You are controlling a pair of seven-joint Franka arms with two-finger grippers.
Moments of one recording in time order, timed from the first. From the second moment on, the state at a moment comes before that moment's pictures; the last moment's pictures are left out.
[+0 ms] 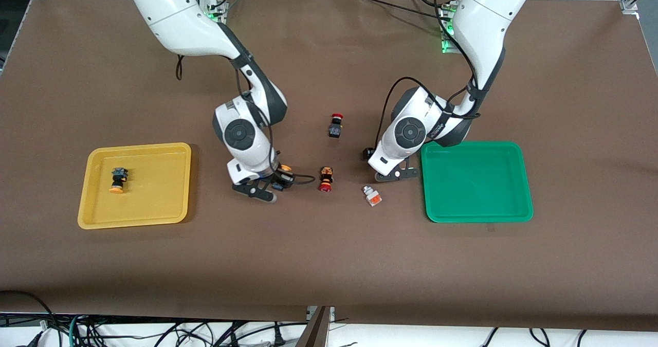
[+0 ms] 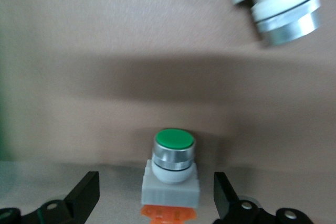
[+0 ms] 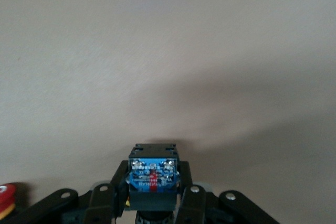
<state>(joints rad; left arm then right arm) -0.39 0.67 -0.18 -1.80 -0.04 2.28 -0.65 0.46 0.72 0.03 -1.60 0.00 2.36 0.76</state>
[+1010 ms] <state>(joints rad) -0.27 0.64 -0.15 -1.51 -0.04 1.91 -0.50 0.36 0.60 -0.33 -1.82 0.00 2.25 -0.03</state>
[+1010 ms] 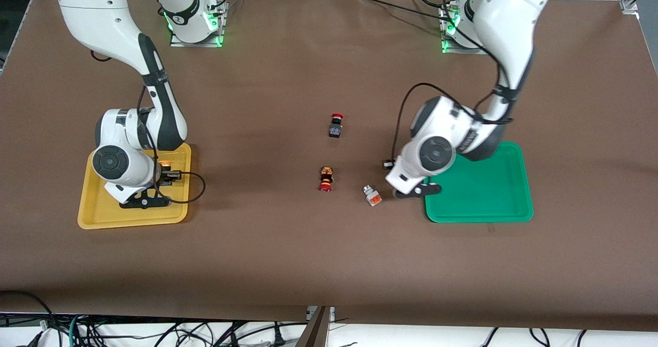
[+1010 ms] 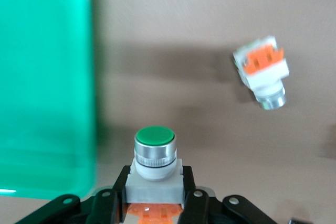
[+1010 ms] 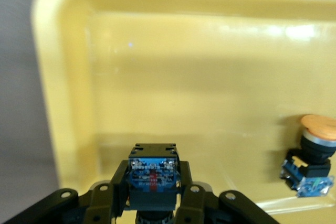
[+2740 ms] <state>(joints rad) -0.12 0.75 -0.21 -1.41 -0.16 1.87 -0.45 0.10 0.14 -0.07 -1.49 0.02 1.56 -0.12</state>
